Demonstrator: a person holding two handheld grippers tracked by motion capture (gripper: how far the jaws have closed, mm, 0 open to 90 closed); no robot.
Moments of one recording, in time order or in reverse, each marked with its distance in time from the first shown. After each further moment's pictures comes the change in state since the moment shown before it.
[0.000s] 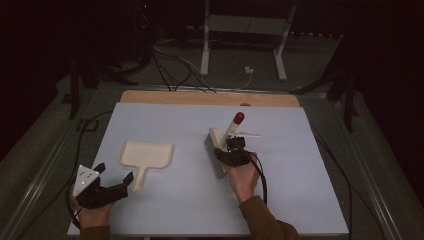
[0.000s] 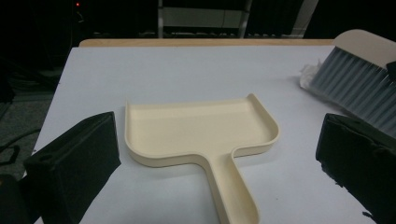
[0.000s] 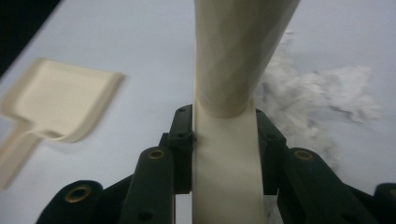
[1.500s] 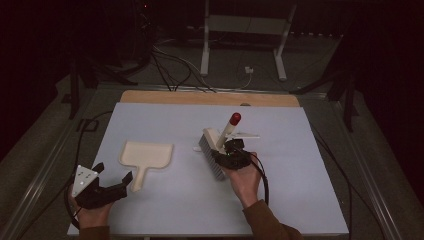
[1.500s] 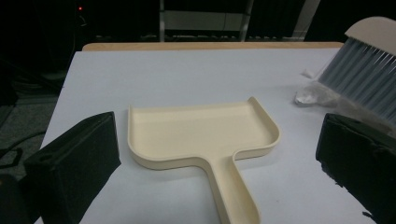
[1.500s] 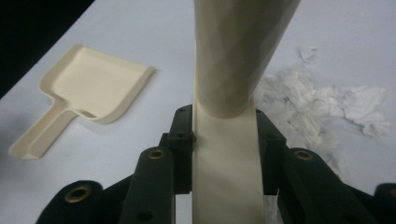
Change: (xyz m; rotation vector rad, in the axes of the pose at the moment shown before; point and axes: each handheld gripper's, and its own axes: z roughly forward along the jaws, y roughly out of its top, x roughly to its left) left arm 0.000 0.001 -0.002 -0.011 0.008 0.002; right arm 0.015 0.002 -0.023 -0.016 0.048 -0.120
